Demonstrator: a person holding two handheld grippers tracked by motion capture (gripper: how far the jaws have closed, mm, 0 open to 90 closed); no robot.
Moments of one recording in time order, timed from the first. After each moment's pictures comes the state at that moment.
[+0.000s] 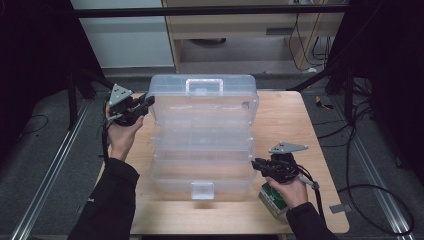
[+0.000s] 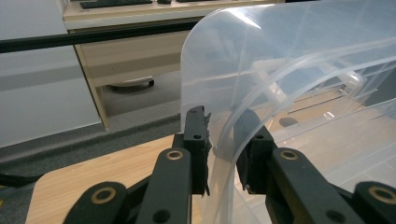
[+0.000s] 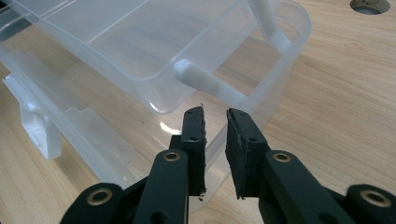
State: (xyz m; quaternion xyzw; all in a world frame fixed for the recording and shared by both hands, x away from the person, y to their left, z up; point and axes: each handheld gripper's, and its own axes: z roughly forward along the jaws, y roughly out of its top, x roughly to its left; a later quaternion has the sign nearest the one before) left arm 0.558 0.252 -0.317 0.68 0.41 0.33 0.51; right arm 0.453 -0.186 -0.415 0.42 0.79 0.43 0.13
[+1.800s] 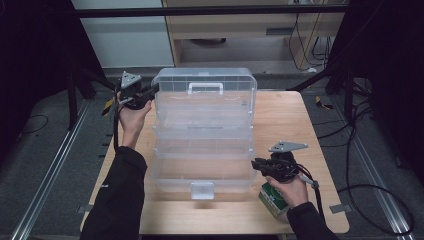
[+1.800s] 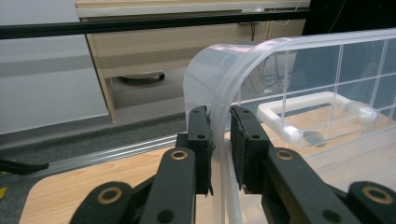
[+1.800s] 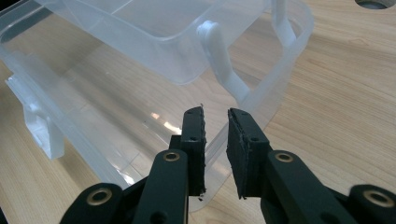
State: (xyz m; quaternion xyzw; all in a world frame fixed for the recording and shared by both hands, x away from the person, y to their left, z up) left arm 0.615 0.241 -0.322 0.67 0.45 0.32 0.50; right arm 0.456 -0.186 -0.415 0.42 0.79 0.43 0.12
